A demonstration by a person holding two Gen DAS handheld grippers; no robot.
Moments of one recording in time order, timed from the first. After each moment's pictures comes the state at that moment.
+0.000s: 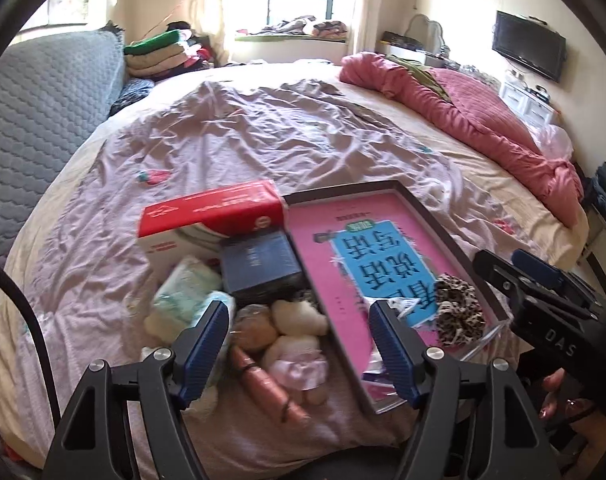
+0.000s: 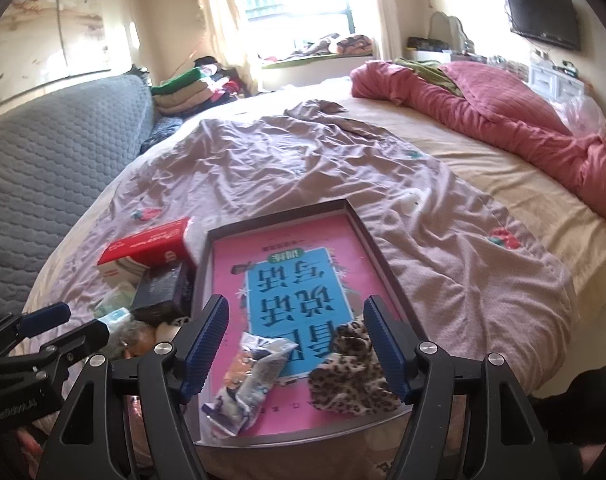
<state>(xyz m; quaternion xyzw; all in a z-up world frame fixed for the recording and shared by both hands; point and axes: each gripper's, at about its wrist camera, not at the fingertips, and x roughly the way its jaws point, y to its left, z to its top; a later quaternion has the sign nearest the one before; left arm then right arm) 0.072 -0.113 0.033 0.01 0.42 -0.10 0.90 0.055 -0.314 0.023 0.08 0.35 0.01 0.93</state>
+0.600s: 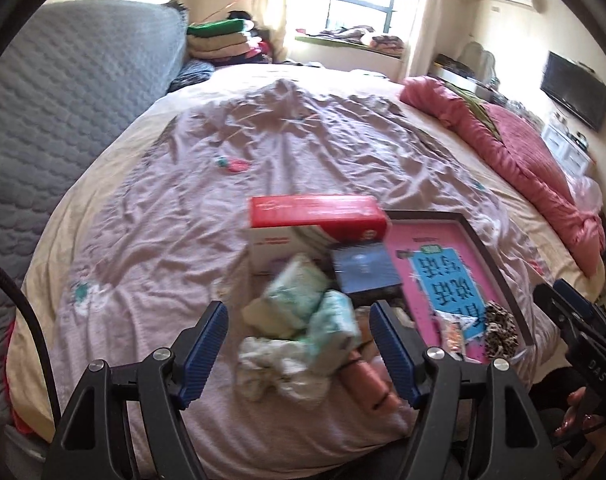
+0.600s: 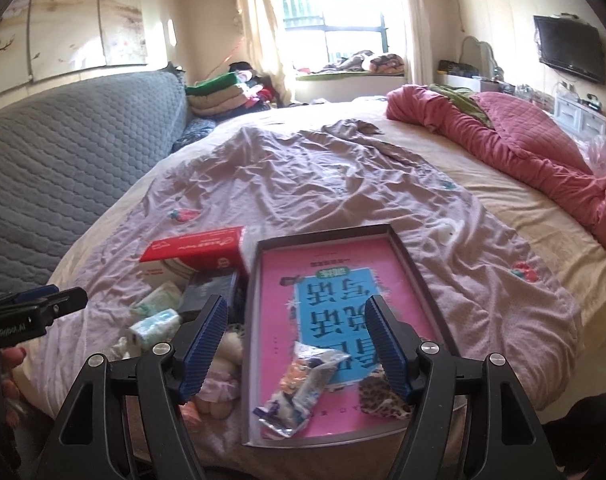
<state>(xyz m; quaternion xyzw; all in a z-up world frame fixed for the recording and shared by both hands) 0.069 0.000 0.050 -0.05 0.42 -0.02 0.91 0.044 -0.266 0.050 0.05 0.33 0.06 0.94</state>
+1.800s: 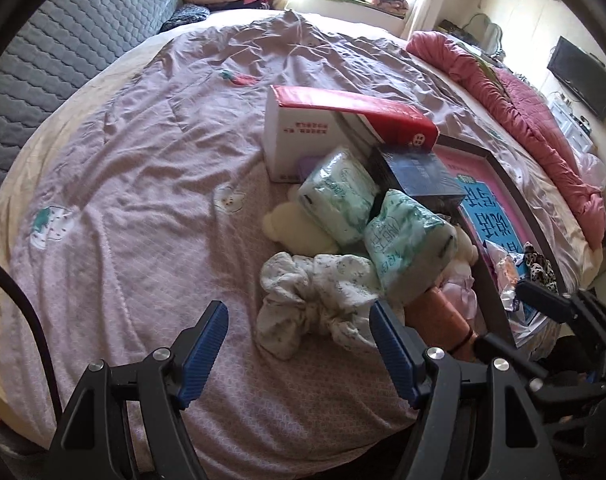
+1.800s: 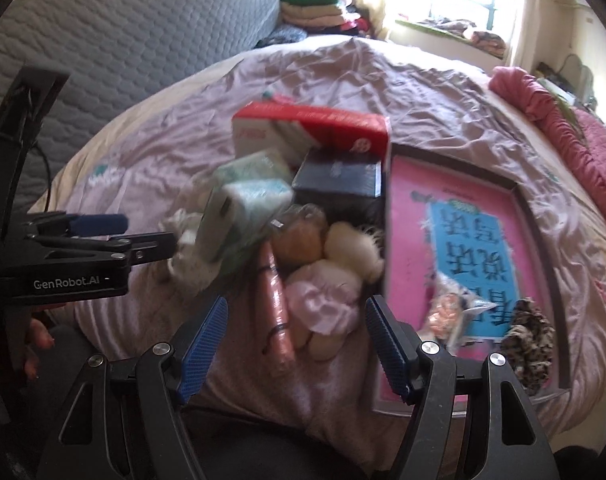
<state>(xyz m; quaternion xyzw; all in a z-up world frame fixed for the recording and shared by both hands) 0.072 0.029 -0.053 -0.06 0.49 -0.05 0.87 0.050 -0.143 -0.040 -0.08 0.44 0.19 0.88</state>
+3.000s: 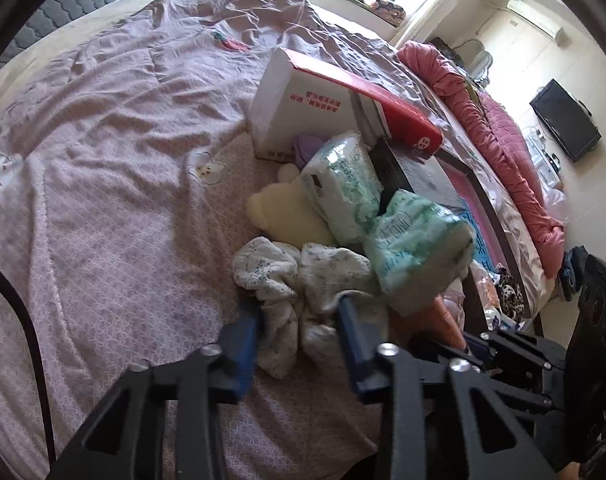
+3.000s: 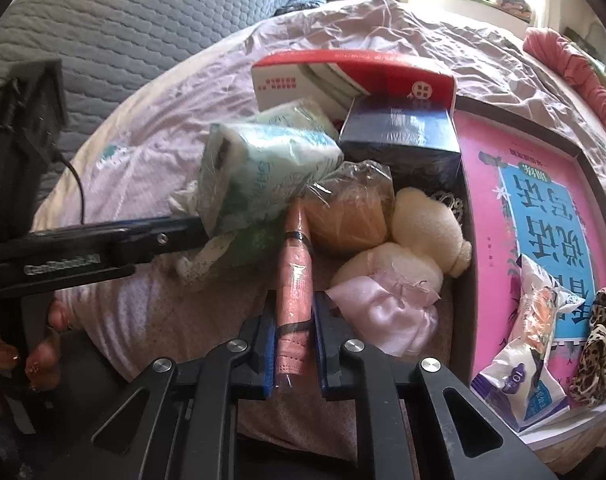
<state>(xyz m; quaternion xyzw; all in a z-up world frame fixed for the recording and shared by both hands) 0.096 0.054 -0.093 -0.17 0.51 -0.12 0.84 0.083 -0.123 -0.081 -0.03 0.48 0.23 0.84</state>
